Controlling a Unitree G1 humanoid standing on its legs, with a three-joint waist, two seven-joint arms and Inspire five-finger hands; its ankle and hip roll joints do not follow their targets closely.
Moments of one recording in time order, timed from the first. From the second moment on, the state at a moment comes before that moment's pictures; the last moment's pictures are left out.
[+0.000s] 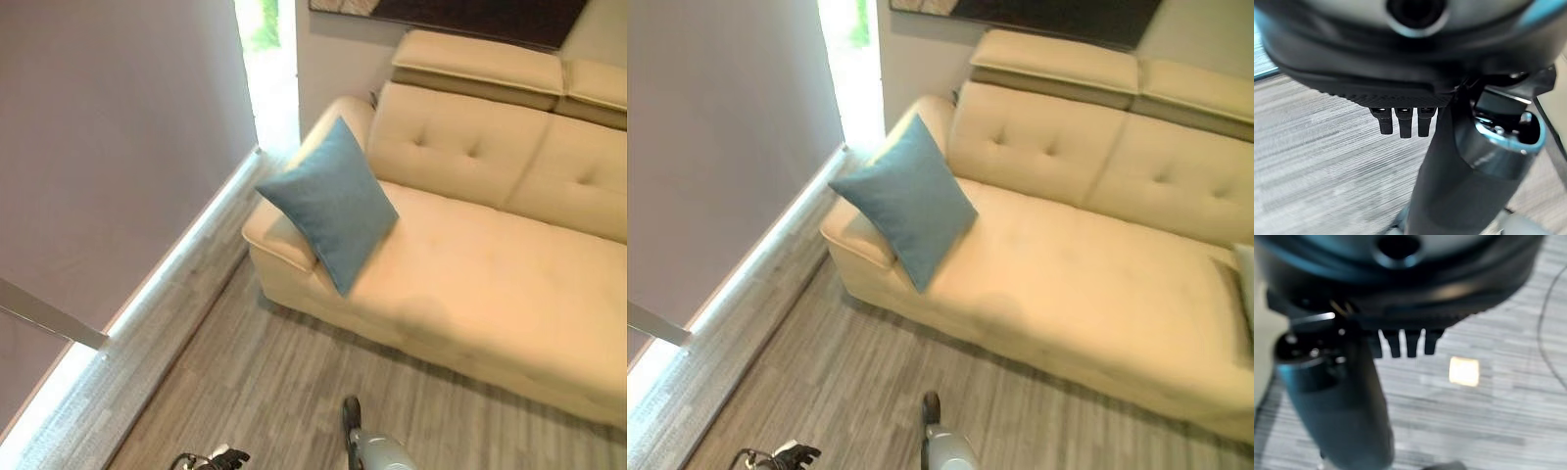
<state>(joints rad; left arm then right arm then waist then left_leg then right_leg) -0.10 0.21 -0.46 1.40 0.16 -0.09 0.01 0.07 -0.30 0.05 1.42 0.33 0.01 0.01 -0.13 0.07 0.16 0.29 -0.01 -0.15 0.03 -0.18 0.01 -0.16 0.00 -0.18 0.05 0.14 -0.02</state>
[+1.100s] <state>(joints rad) -0.17 0.28 -0.48 1.35 0.16 -0.12 0.11 -0.15 -0.28 -0.11 1.16 0.66 -0.11 -0.05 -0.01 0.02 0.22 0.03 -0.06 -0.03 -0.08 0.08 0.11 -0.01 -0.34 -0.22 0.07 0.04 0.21</state>
